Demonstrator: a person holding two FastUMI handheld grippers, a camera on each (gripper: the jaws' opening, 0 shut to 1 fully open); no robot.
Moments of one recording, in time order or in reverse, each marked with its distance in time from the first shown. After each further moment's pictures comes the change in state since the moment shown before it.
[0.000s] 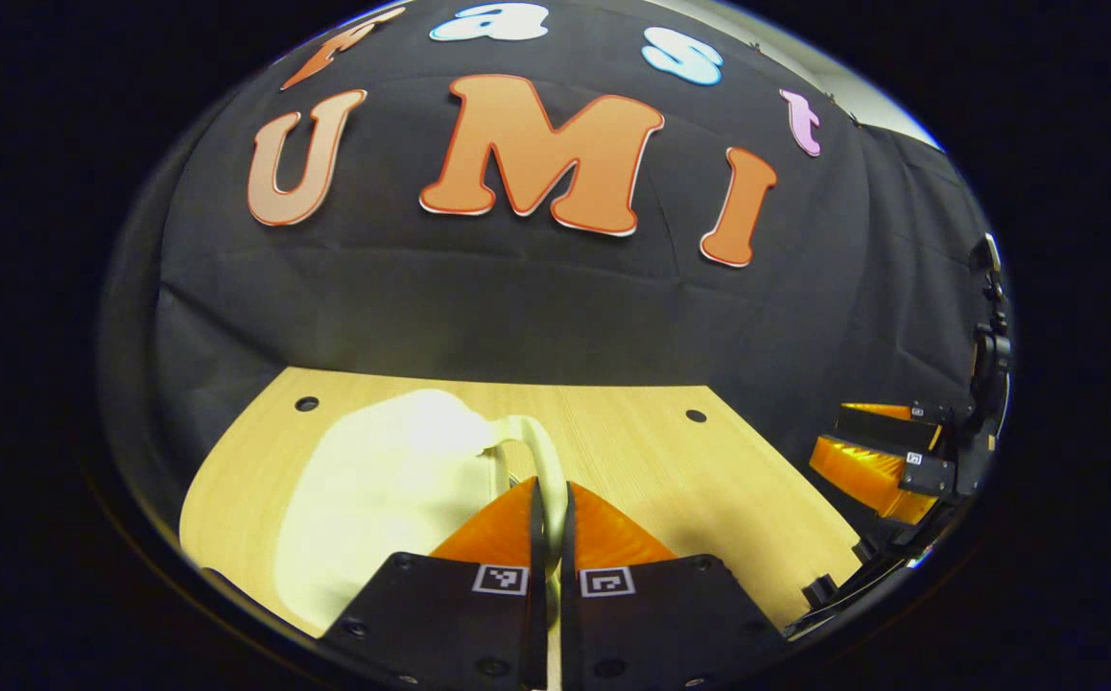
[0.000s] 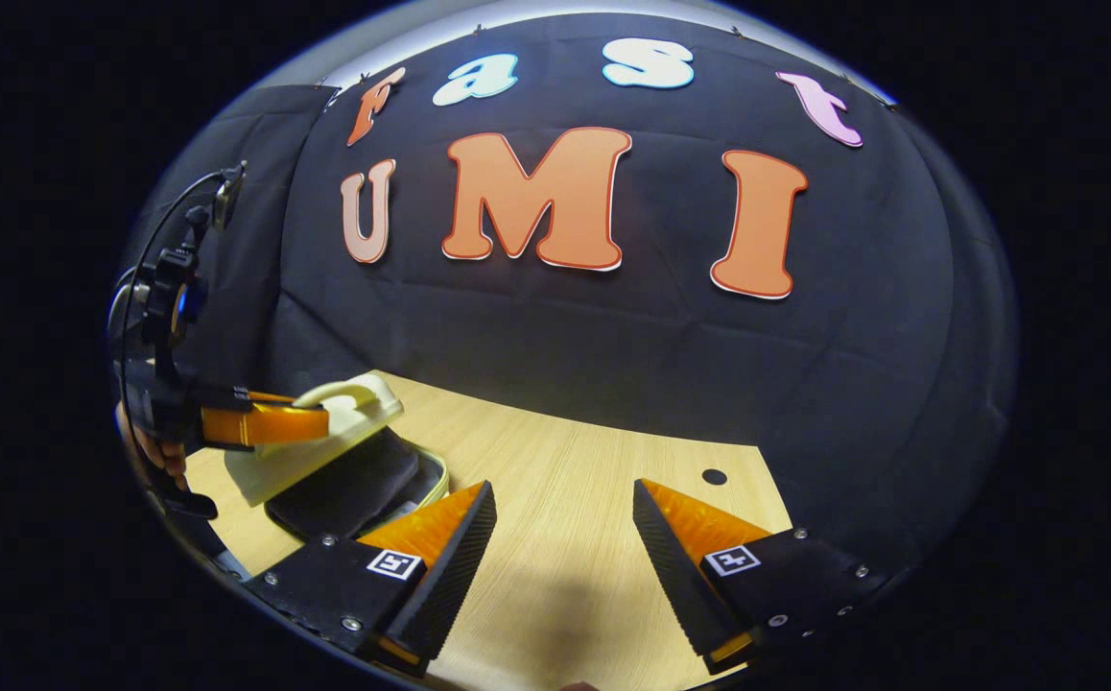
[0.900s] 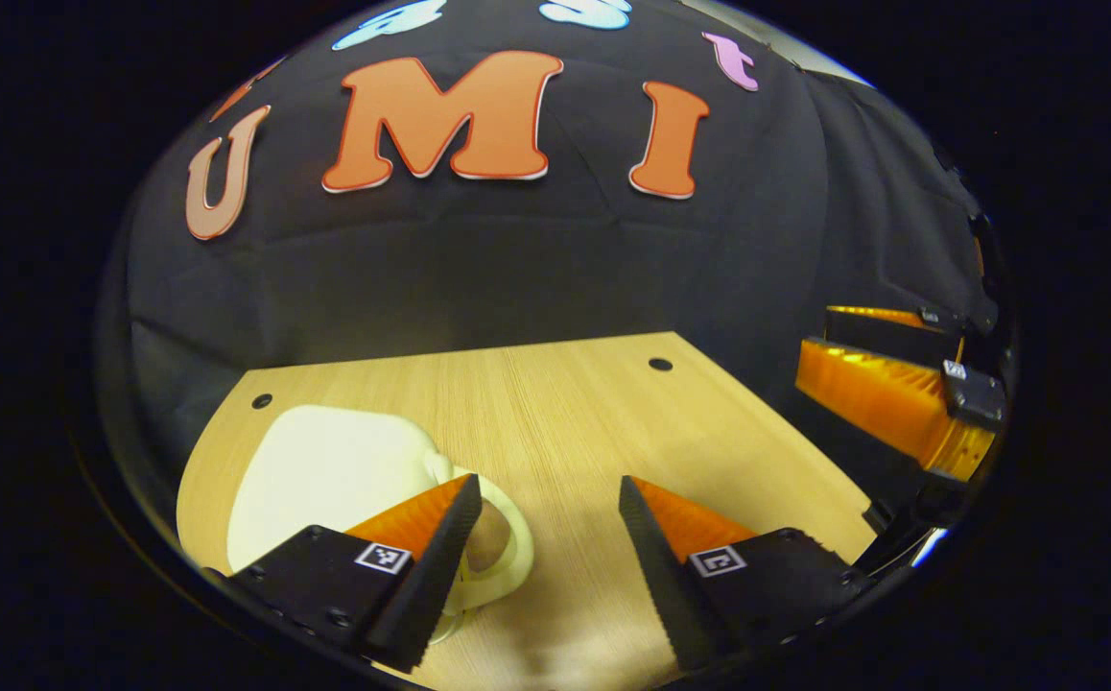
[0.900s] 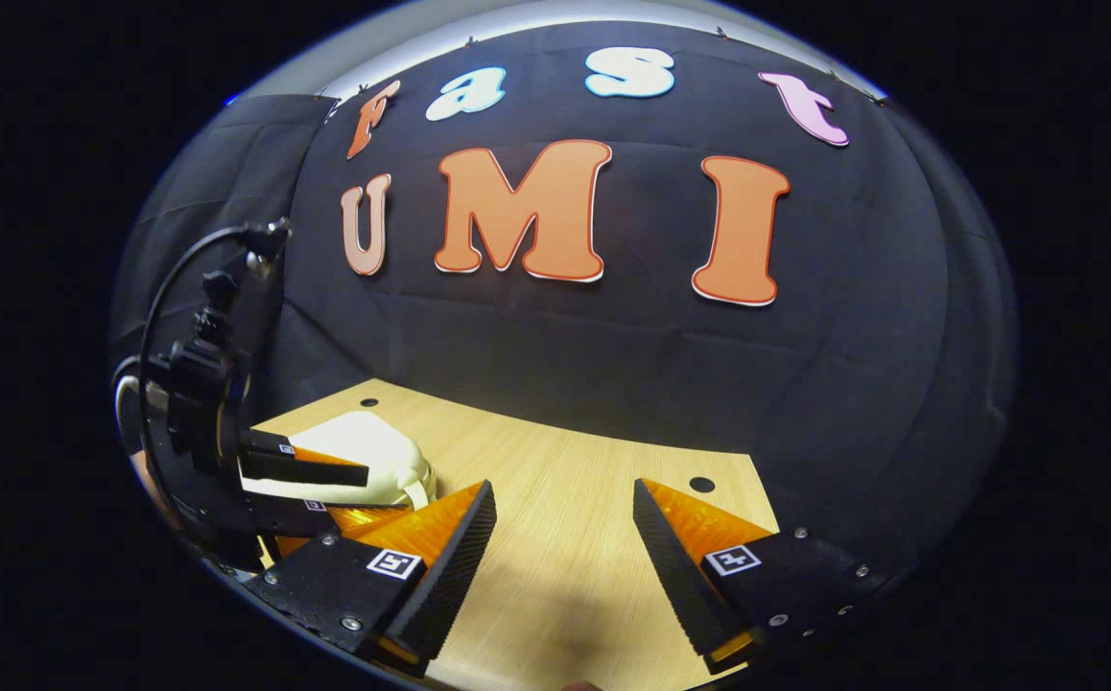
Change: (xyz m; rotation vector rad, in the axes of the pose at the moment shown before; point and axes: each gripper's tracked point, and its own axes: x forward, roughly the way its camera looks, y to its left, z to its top) left arm 0.033 -0.085 -0.027 0.117 0.051 -0.014; right arm -0.011 -0.033 0.009 0.007 -0.068 0.008
